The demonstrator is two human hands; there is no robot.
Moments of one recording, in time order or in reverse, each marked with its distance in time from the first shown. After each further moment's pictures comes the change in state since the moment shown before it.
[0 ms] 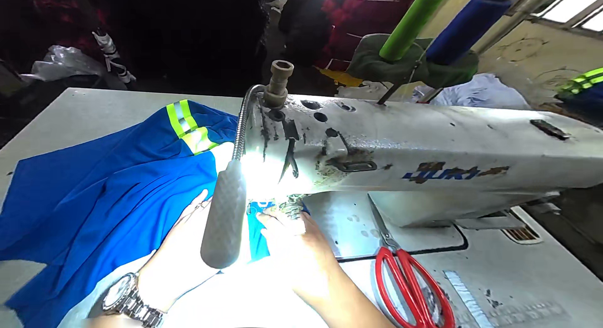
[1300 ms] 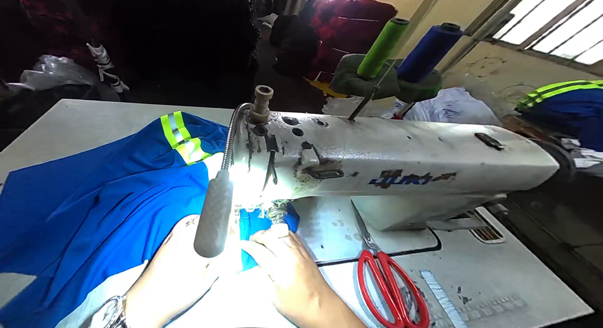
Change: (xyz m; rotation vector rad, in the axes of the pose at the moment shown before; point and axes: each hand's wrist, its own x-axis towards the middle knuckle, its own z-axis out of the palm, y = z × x) left_hand -0.013 0.004 0.005 0.038 0.134 0.138; right_hand -0.020 -0.004 -0.007 0.159 0.102 -0.164
